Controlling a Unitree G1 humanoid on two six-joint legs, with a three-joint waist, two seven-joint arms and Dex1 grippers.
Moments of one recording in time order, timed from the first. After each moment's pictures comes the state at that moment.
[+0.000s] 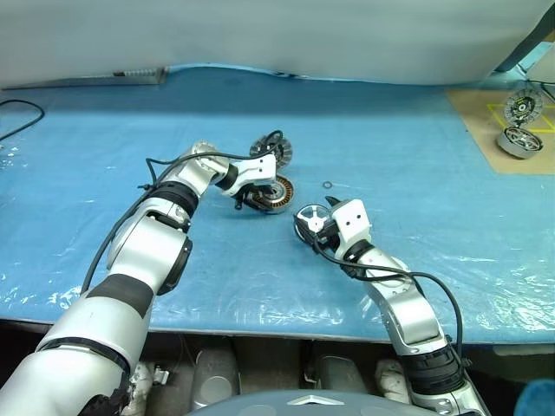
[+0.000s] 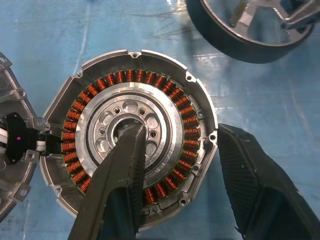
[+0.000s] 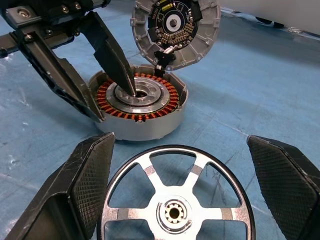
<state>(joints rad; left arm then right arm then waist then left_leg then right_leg) -1.21 0.27 -0.31 1.23 0.27 -0.23 -1.29 -0.10 -0.23 0.18 -0.27 0.03 0.33 0.31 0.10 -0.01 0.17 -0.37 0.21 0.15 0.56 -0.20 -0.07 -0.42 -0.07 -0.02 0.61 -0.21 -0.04</state>
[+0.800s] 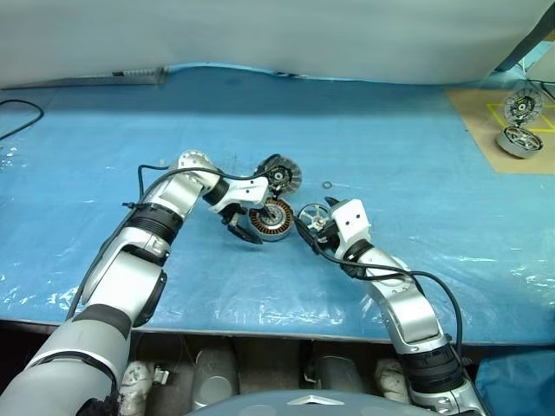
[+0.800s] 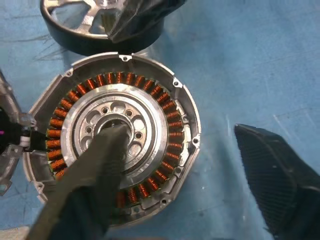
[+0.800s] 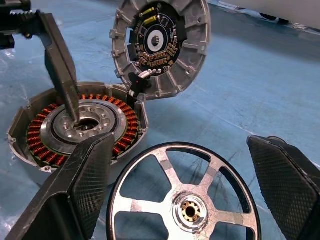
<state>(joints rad) -0.97 0.40 -0.34 0.67 0.15 -0.06 -1.59 -0.11 -0.23 0.17 -0.27 0.03 0.34 0.33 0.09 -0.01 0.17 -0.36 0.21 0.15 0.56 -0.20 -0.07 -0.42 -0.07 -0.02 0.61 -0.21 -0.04</state>
